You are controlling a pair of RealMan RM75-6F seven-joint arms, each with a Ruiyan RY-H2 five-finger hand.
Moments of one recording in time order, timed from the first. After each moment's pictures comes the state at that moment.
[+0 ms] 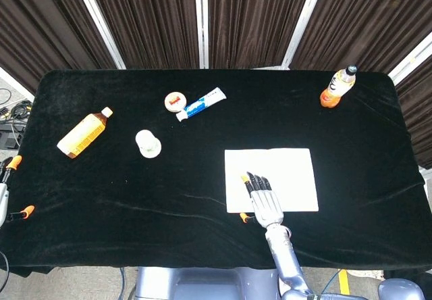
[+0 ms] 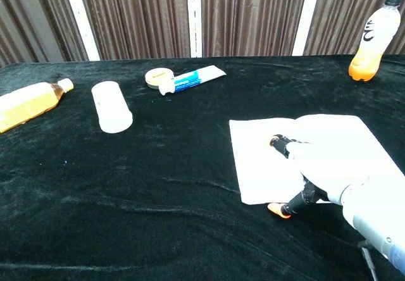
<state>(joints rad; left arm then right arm) -0.13 -1.07 -0.09 -1.69 1.21 1.34 0.18 0.45 -1.89 0.13 -1.45 -1.10 1.20 -0.48</state>
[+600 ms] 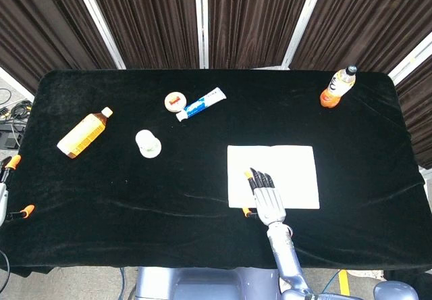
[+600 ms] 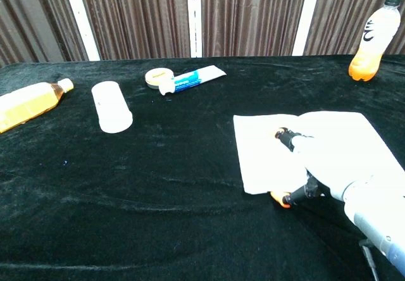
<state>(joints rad) -0.13 -1.08 -0.09 -1.69 1.21 1.35 0.17 0.43 -1.93 0.13 -1.36 -1.18 1.25 -0.38</state>
